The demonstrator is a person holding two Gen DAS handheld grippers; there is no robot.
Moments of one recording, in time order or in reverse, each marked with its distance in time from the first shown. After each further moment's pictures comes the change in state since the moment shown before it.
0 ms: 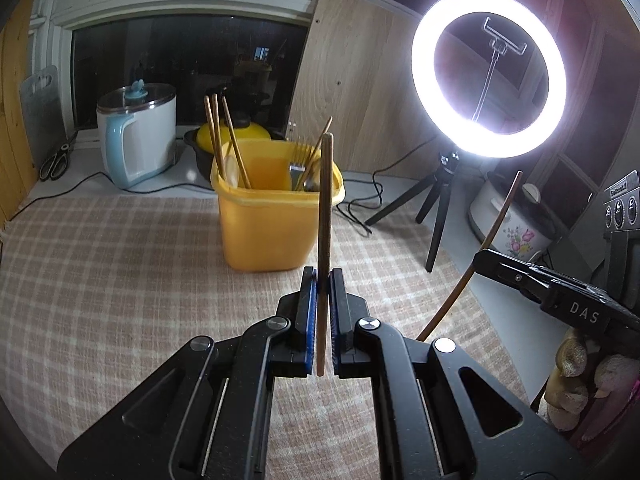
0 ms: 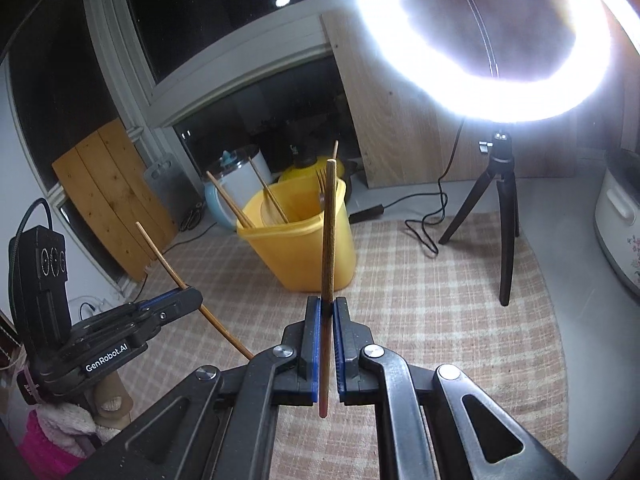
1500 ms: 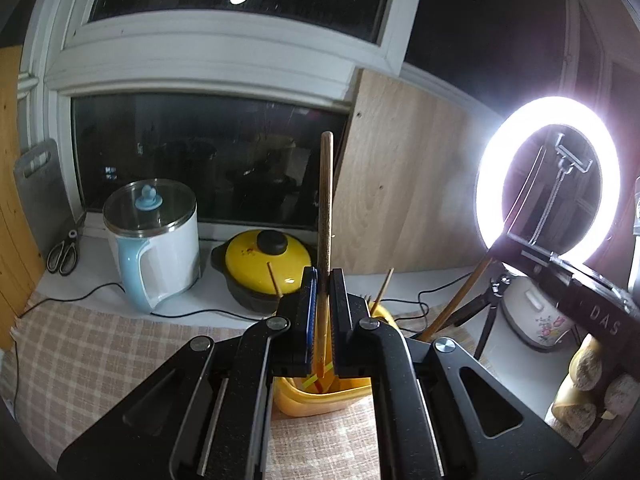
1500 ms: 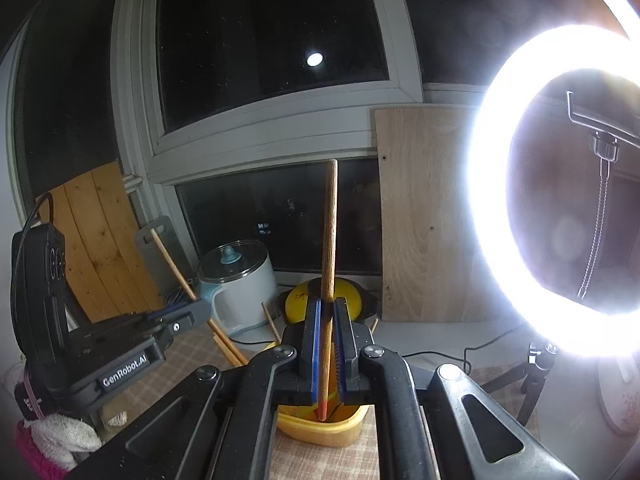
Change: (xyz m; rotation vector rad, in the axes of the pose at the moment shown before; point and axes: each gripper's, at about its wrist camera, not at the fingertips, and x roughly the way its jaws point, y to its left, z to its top) left arm 0.031 0.060 0.133 0.004 -0.182 0.052; right arm 0.046 0.074 0.133 -0.163 -0.244 -0.078
